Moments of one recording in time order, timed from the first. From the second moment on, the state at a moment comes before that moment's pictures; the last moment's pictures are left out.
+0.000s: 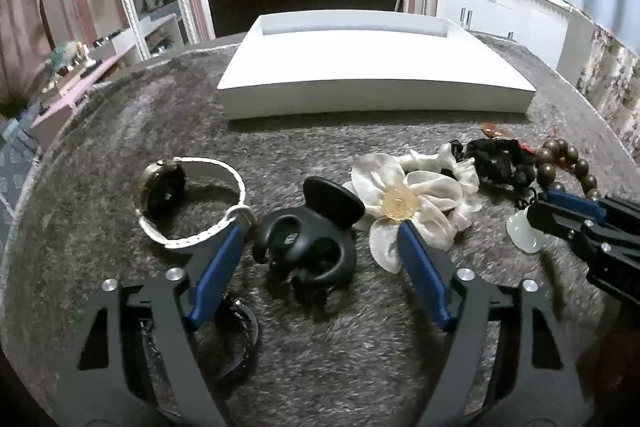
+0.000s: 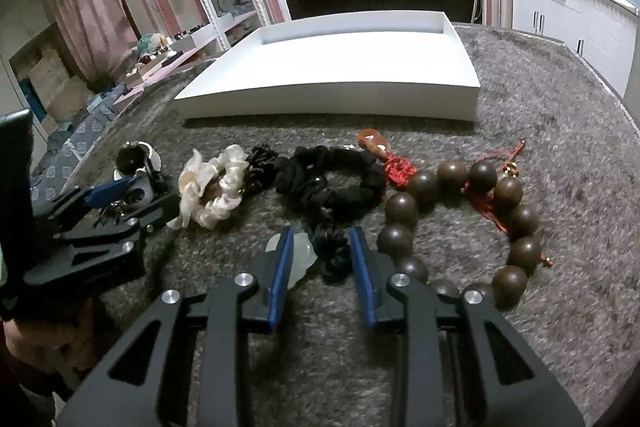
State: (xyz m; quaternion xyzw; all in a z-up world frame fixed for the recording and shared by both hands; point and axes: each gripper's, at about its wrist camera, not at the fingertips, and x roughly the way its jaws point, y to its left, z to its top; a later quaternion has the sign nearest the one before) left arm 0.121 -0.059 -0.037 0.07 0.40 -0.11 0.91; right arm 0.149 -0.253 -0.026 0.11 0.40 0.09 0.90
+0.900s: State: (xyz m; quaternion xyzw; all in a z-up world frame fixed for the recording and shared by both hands) left arm 0.121 -0.052 -0.041 0.05 0.40 -0.10 0.91; right arm 0.147 -0.256 -0.029 0.11 0.40 0.10 0.90
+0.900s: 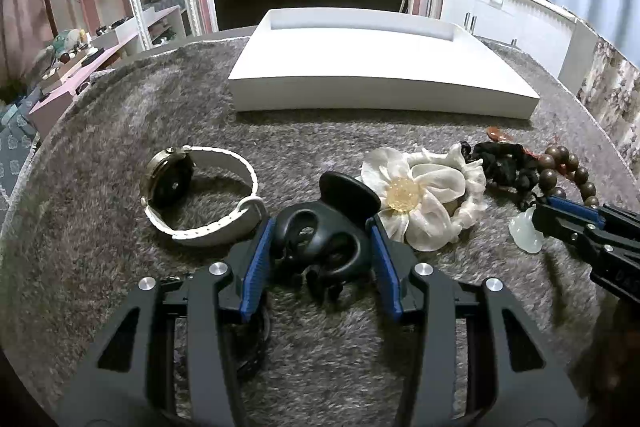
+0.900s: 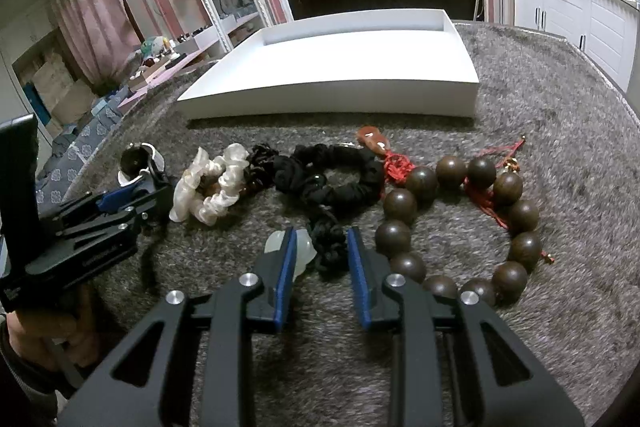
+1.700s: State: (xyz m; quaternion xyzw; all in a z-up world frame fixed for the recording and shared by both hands) left arm 0.113 -0.046 -0.030 0.03 0.39 -0.10 0.91; right arm 0.141 -0.249 -0.004 0.09 0.36 0.12 0.92
